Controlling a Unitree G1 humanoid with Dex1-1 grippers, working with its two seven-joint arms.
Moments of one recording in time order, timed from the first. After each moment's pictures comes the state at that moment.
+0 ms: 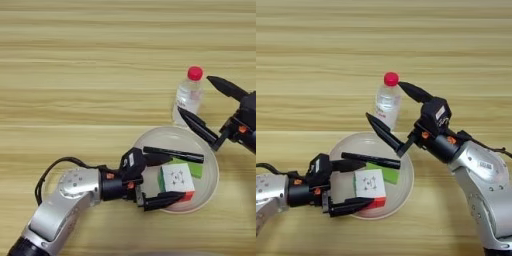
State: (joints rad) left arm 0.04 0.35 -0.41 -0.21 -0.33 0.19 -0.94; right arm 0.04 -0.41 -0.02 -0.51 0.44 0.16 0.66
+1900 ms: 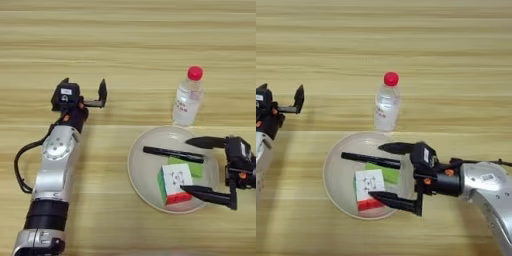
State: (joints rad) left arm -0.19 0.08 0.08 0.14 -0.13 -0.06 -0.09; right arm 0.07 -0.66 0.14 -0.33 0.46 0.21 1.16
